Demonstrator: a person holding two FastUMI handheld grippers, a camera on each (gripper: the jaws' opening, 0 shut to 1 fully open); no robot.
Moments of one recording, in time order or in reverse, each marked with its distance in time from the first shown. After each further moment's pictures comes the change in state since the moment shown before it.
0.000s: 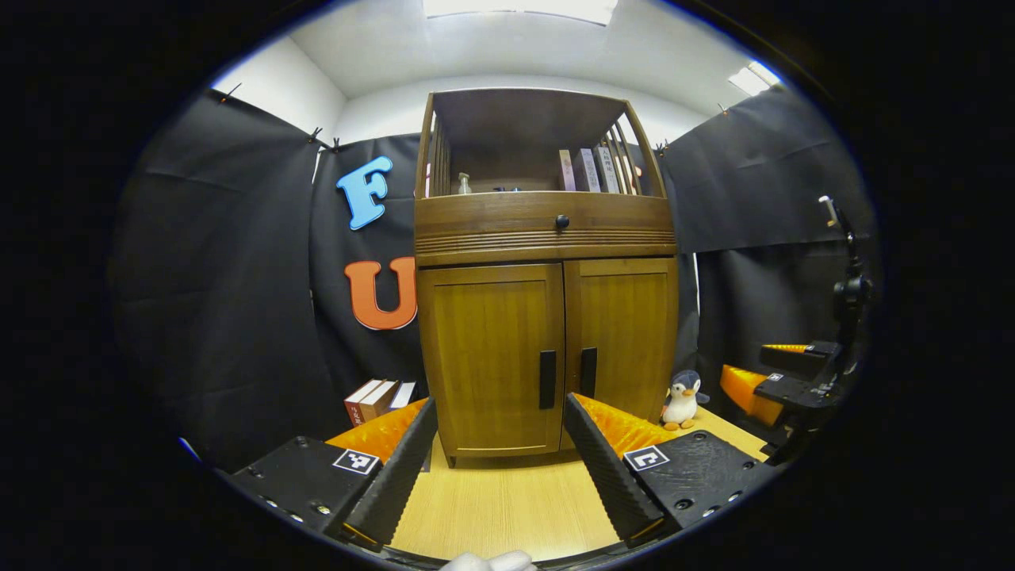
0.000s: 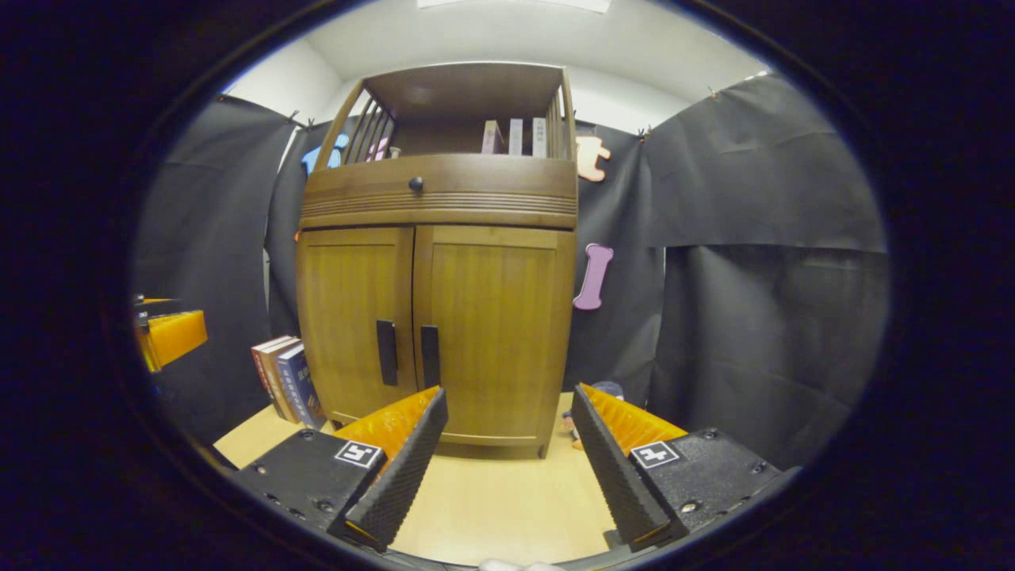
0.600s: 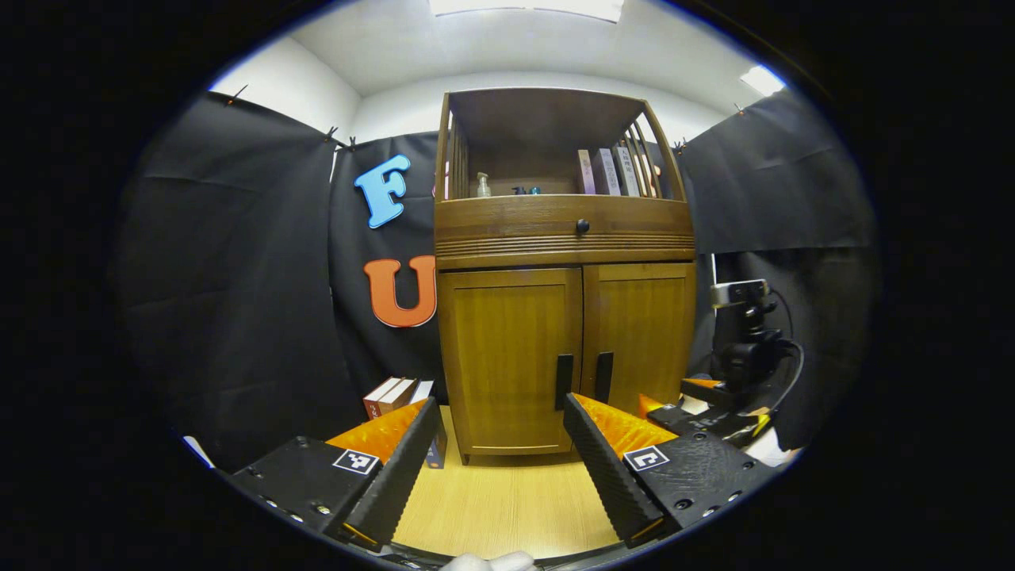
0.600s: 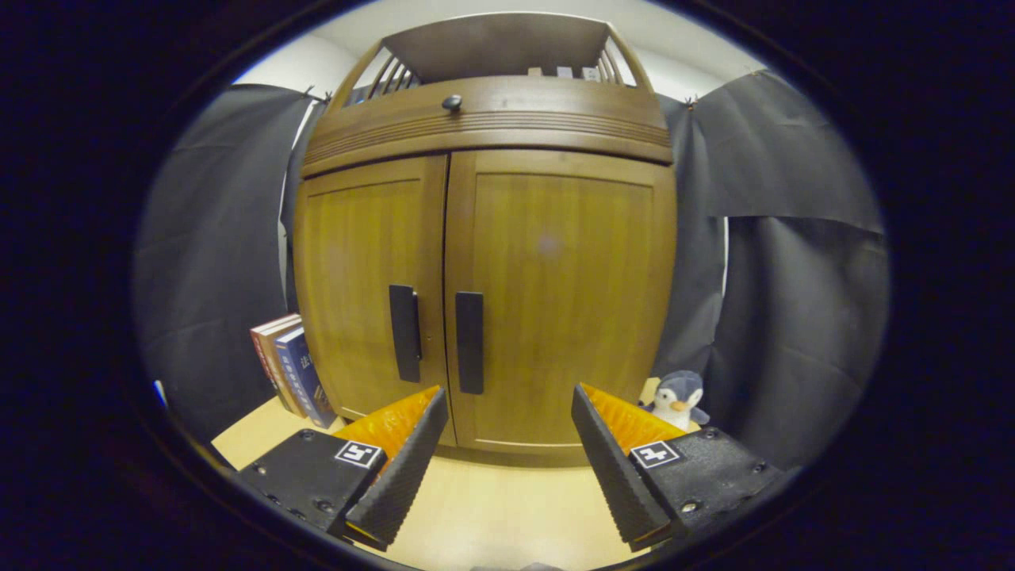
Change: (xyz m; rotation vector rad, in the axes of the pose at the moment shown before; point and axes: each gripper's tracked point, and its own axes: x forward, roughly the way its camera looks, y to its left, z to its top) left arm -0.002 0.014 0.018 -0.004 0.024 0.092; right arm 0.146 0.070 -0.045 -0.027 0.112 0.140
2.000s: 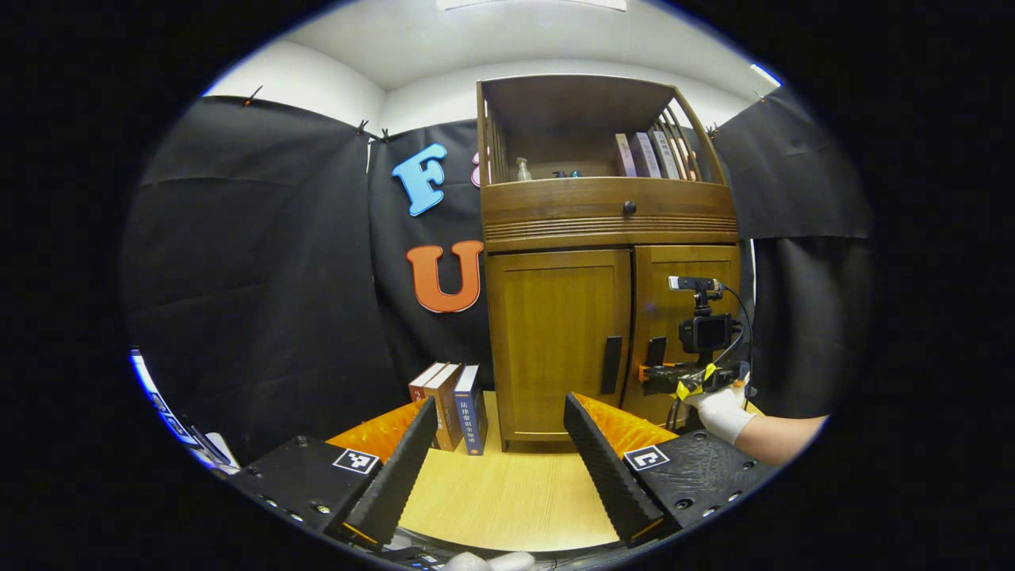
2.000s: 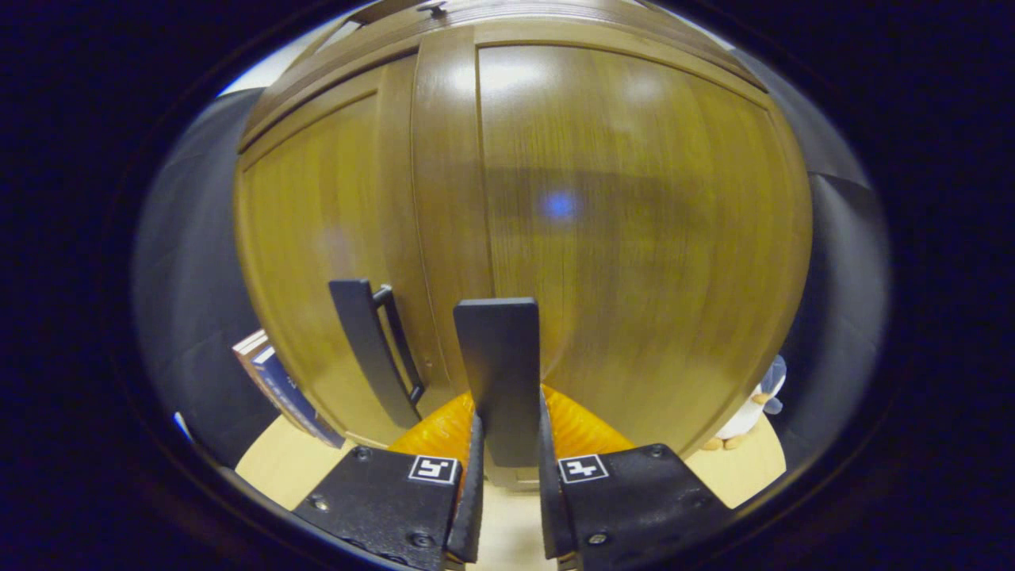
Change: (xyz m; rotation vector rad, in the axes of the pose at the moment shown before) left arm -0.009 0.038 -0.019 0.015 0.047 0.115; right arm 0.112 0.034 -0.008 0.078 0.151 0.073
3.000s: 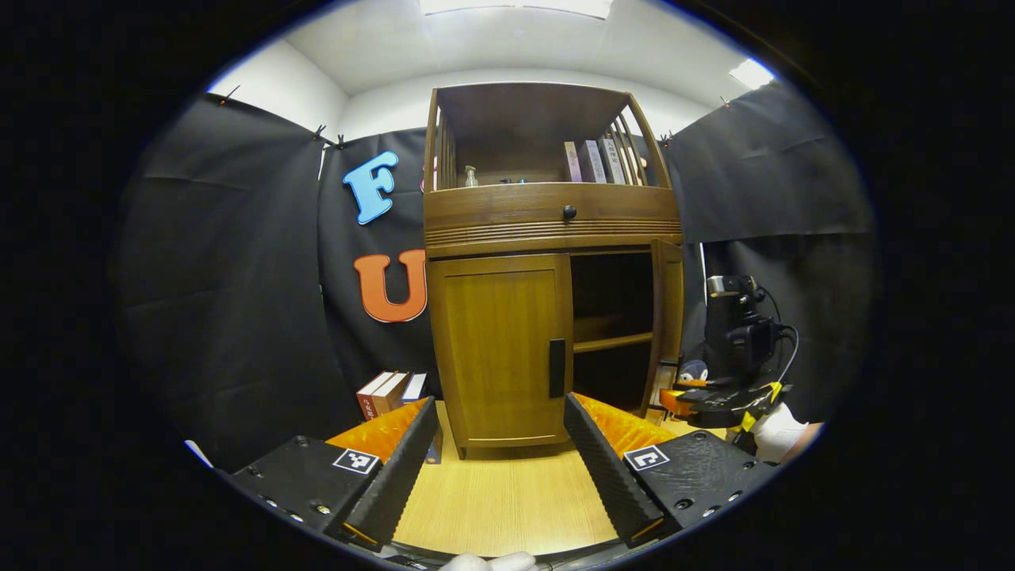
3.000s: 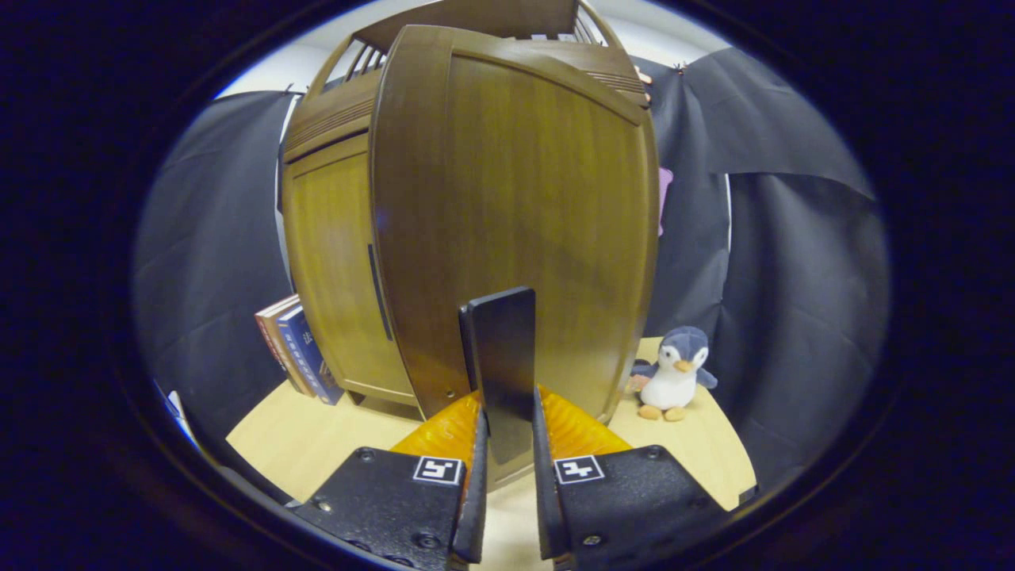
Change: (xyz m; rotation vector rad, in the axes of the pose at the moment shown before) left arm -0.001 -0.047 -0.006 0.007 -0.041 -0.189; right arm -0.144 -0.069 -0.051 -0.009 -0.022 -0.057
